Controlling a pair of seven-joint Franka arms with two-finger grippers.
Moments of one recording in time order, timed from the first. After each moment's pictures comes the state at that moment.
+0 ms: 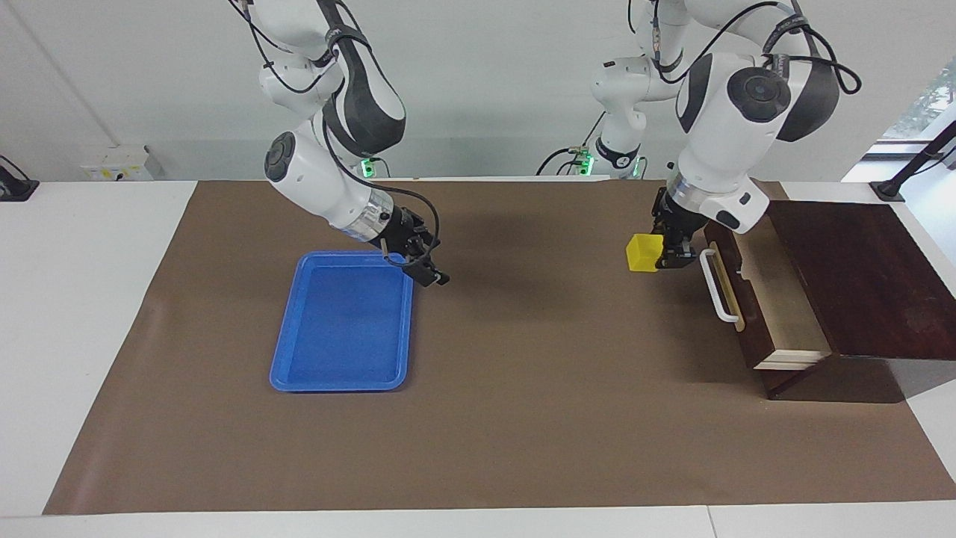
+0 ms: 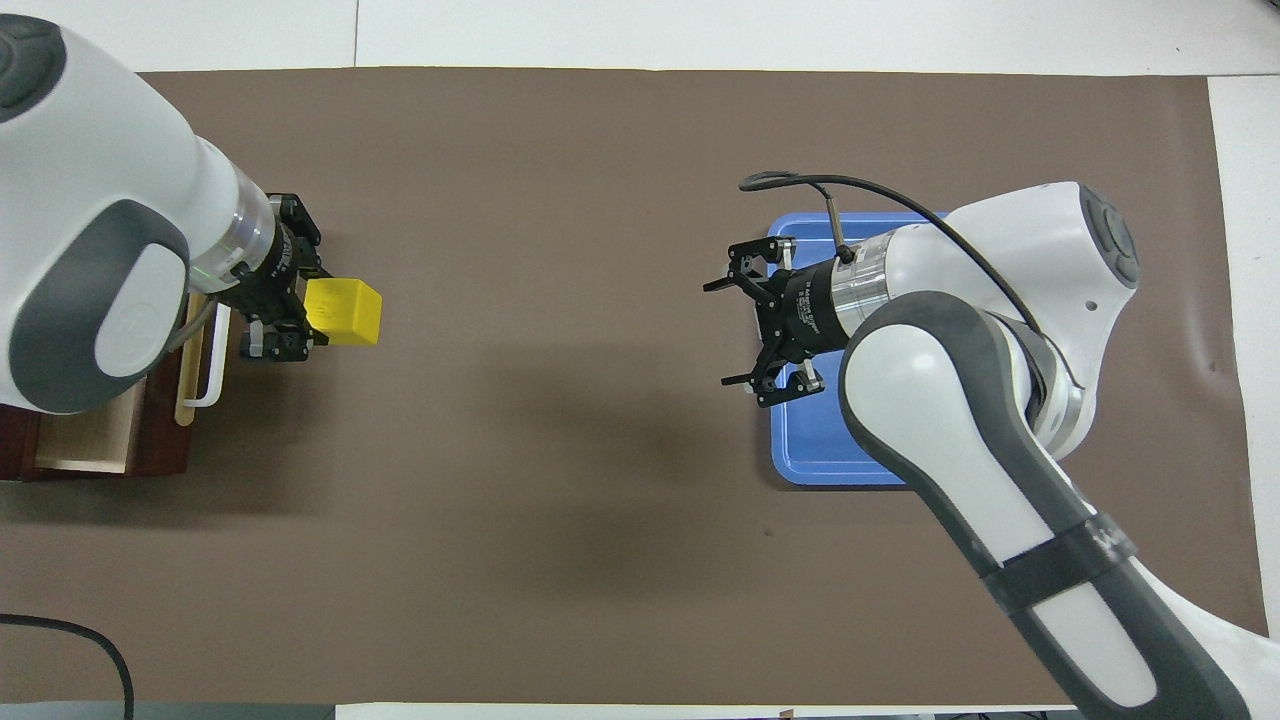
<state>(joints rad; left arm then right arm) 0.03 0.15 -0.37 -1.62 0.06 1.67 -1.83 0.30 0.15 0.04 -1.92 0.75 2.14 1.34</state>
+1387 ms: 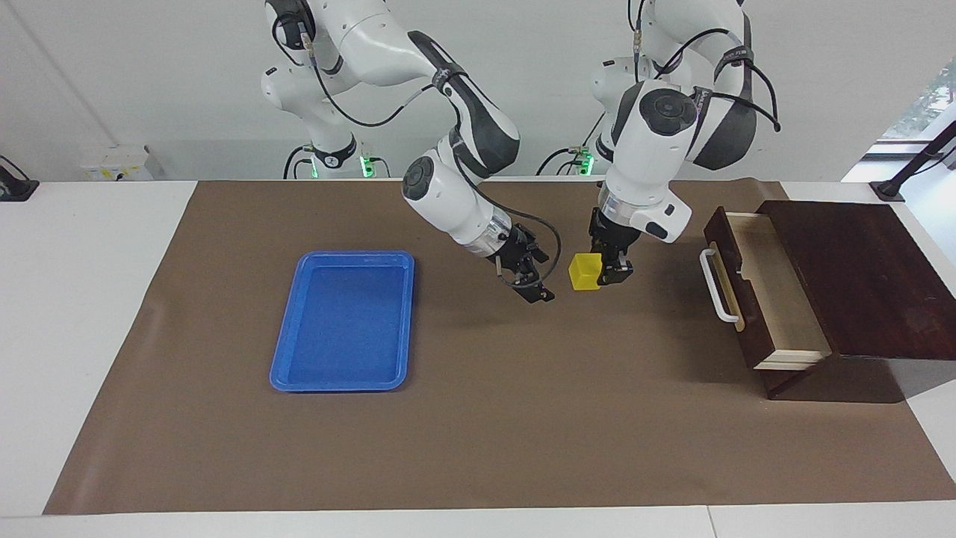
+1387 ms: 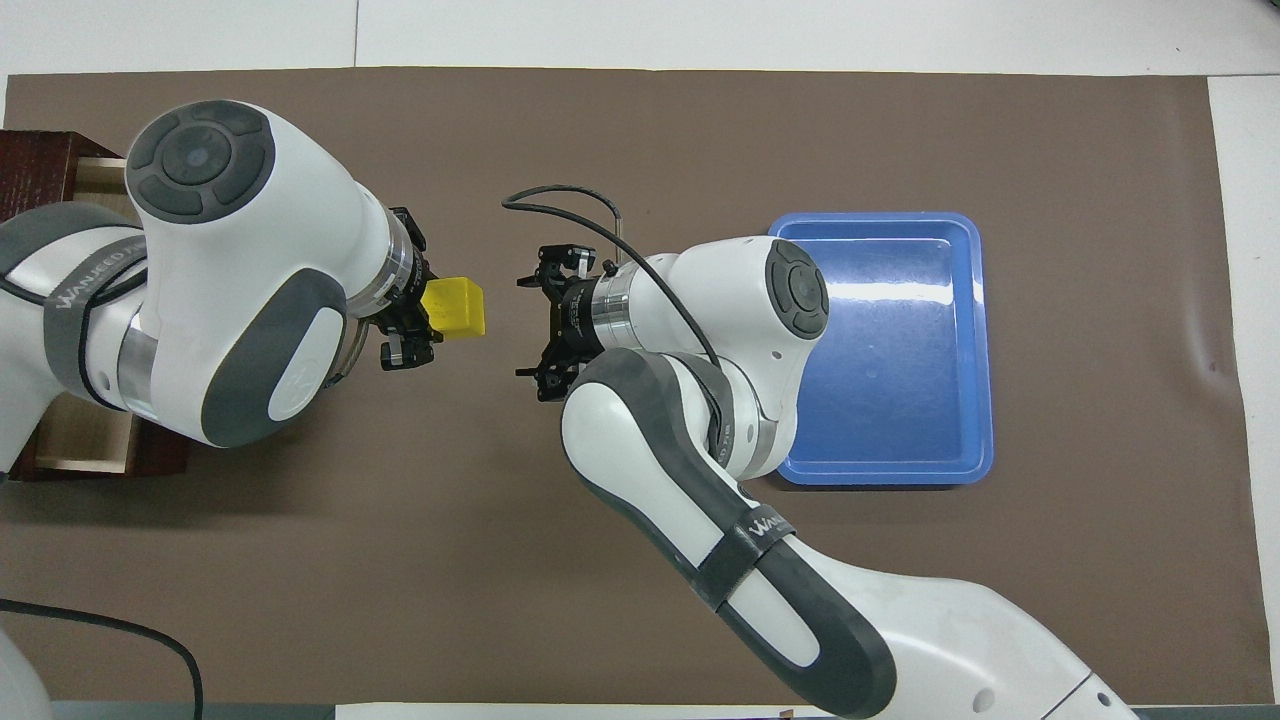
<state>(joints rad) -0.02 0.18 -0.44 -1.71 0.06 1.87 -2.06 0.59 0.44 0.04 -1.66 0.85 2.44 1.61</state>
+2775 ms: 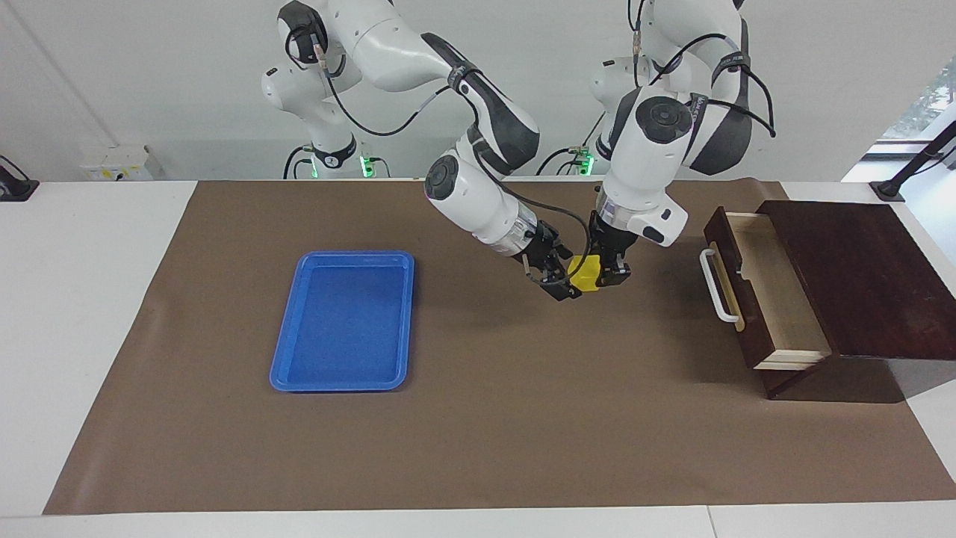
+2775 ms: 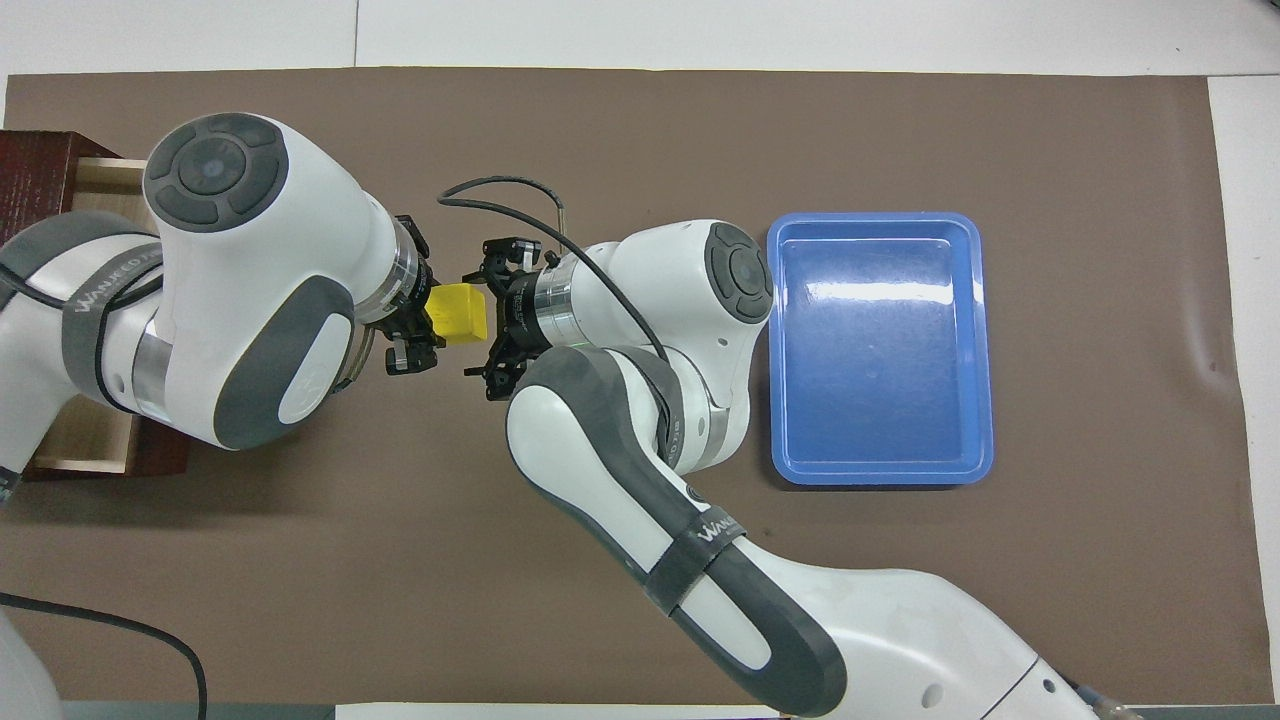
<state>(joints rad) -0.02 0.18 -0.44 -1.73 0.06 1.89 -2.07 0.64 0.51 0.04 -1.52 0.84 2.40 1.66</state>
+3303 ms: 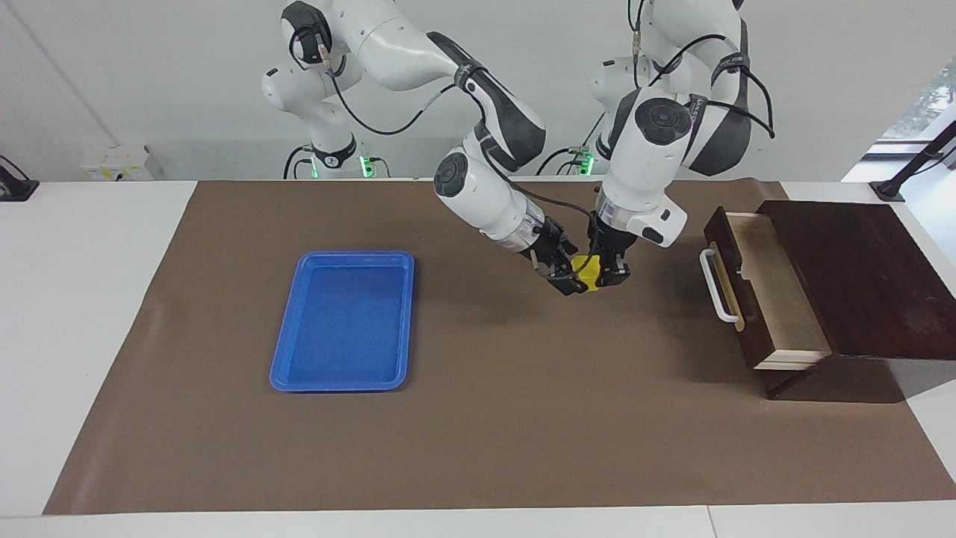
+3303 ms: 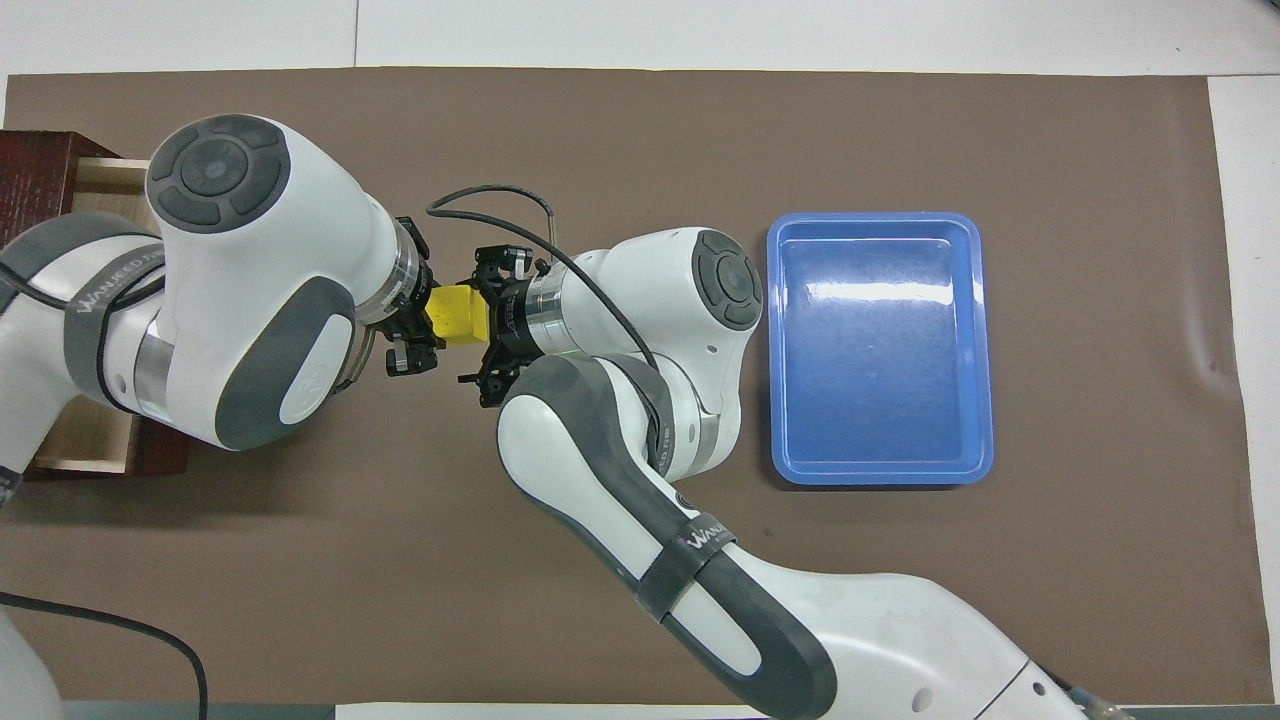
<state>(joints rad) -0.02 0.18 -0.44 -1.74 0.06 1.89 -2.07 0.64 0.52 0.04 -1.52 0.84 2.40 1.66</state>
